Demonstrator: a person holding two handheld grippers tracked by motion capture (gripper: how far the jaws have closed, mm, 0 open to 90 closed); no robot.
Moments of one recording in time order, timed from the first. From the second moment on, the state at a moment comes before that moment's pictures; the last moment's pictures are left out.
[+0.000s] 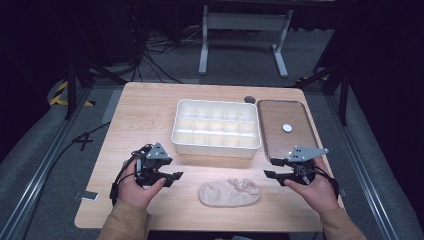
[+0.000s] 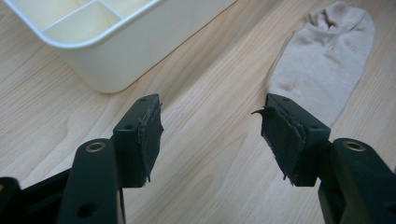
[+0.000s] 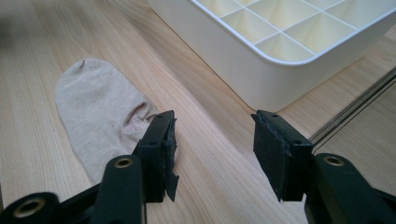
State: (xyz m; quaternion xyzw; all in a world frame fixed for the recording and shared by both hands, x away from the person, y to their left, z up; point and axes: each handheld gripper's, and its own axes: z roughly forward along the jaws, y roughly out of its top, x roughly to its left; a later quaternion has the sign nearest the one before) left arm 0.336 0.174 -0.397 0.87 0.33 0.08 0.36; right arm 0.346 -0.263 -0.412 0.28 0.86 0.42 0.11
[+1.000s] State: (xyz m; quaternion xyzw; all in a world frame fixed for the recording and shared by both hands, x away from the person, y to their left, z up) left arm 0.332 0.142 -0.400 0.88 0.29 0.05 0.38; right arm 0.326 -0.239 -0.408 0.23 0.88 0.41 0.08
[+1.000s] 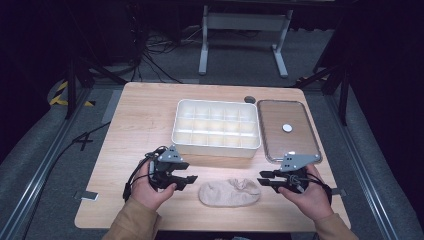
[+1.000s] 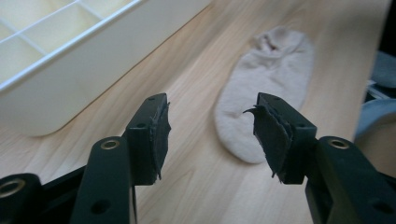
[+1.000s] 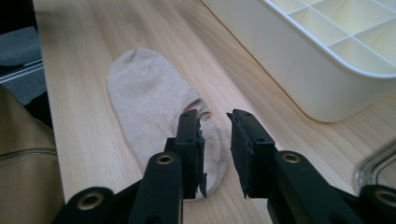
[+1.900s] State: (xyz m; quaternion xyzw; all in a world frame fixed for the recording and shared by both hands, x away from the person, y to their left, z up) left arm 0.328 0.104 -0.422 0.91 0.30 -0.01 0.30; right arm 0.317 -0.189 -0.442 0.19 0.89 0.41 0.02
